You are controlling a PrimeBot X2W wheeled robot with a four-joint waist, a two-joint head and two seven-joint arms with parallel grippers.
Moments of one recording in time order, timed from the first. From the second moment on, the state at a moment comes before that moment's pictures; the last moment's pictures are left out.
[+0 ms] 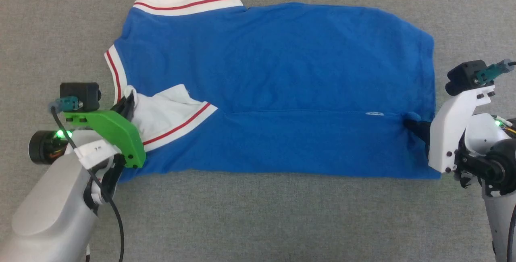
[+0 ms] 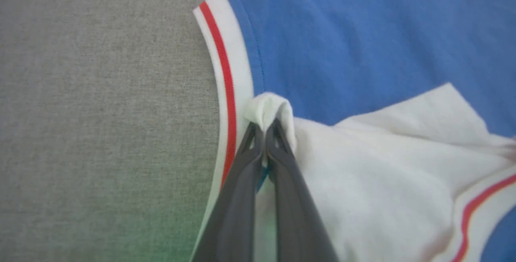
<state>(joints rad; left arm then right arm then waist) -0.50 0.53 -0.49 0.28 -0.73 0.15 0.15 -0.40 -0.29 0.03 0.06 0.50 0.13 1.00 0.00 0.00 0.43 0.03</state>
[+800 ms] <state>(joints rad) -0.28 0.54 -0.37 0.17 -0.76 0.23 -0.17 -0.24 -0.21 -0.13 -0.01 0.54 0.13 0.60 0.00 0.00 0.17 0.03</state>
